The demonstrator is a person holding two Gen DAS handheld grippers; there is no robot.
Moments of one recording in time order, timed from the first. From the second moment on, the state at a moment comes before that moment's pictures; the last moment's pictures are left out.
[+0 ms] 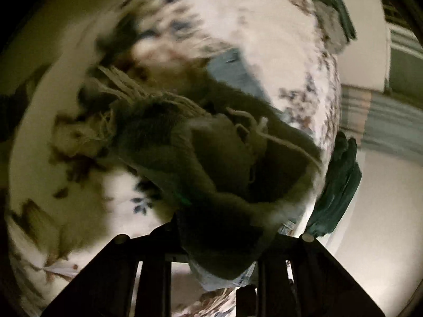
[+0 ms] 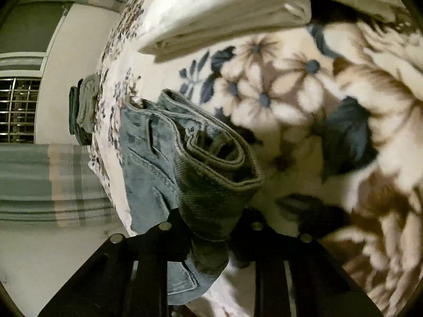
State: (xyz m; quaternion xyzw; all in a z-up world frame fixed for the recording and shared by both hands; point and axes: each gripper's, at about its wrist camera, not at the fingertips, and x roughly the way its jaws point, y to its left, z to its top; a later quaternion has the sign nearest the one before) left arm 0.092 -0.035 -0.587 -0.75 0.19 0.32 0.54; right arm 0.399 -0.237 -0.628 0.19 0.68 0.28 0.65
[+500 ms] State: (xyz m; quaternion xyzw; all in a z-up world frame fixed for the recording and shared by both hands) left arm 0.236 0.038 -0.384 -0.62 0.30 0.20 0.70; right arm 0.416 -0.248 -0.466 0.30 0.63 0.22 0.68
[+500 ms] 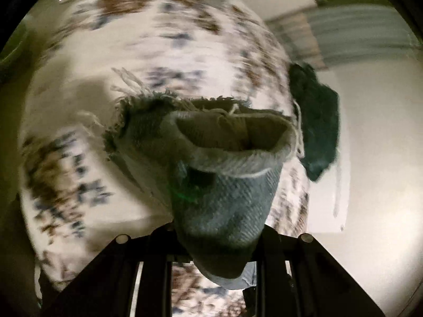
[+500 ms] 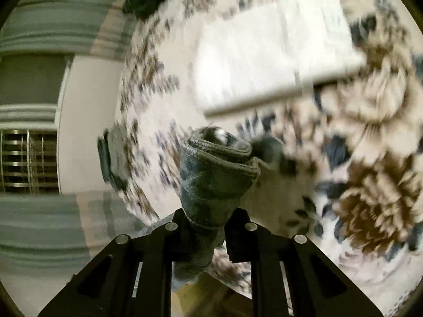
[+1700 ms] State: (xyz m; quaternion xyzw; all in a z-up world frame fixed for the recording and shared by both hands) left arm 0.546 0.052 -0.571 -0.54 0.50 -0.07 0.67; right arm 0.508 -0.349 -0.582 0.47 0.48 -0.02 0.74
